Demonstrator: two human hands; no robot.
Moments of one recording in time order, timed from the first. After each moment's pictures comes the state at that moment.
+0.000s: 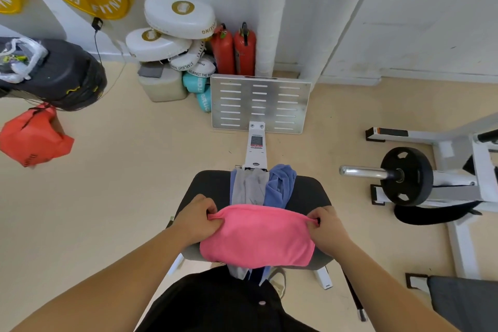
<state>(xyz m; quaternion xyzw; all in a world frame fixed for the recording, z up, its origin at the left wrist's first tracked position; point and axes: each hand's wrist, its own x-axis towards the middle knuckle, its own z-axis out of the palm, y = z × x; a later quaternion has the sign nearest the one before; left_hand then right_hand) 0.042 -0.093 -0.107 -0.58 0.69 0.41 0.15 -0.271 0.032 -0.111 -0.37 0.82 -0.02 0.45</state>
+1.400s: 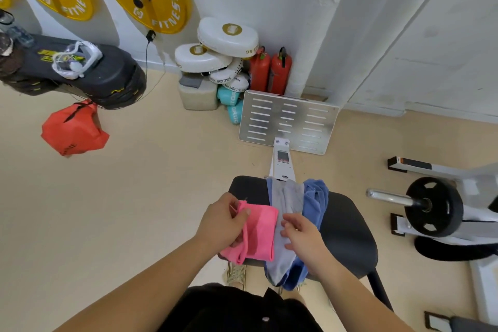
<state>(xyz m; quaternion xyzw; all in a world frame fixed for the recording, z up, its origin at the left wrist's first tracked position) 0.094 -0.066 -0.031 -0.65 0.58 0.49 -0.07 -0.110 0.002 -0.053 -0.28 0.74 -0.22 0.57</state>
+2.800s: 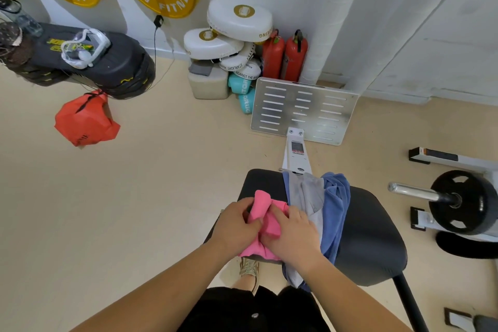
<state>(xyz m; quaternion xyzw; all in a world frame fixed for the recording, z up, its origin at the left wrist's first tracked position) 0.107 -0.062 -0.078 -0.63 0.58 0.51 -0.06 -0.052 -0.016 -0.099 -0.61 0.72 0.04 0.32</state>
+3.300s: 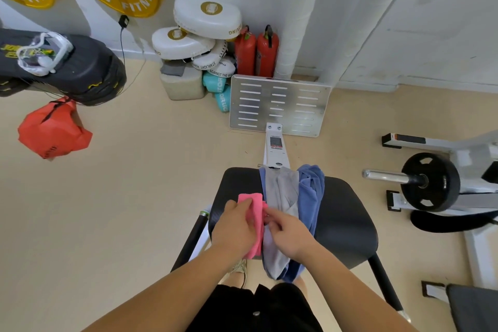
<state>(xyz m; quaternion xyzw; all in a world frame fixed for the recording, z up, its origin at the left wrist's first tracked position) 0.055 -0.047 -0.094 -0.63 0.66 0.41 0.03 -0.104 -0.005 -0.080 -0.46 0.69 -0.08 0.55</state>
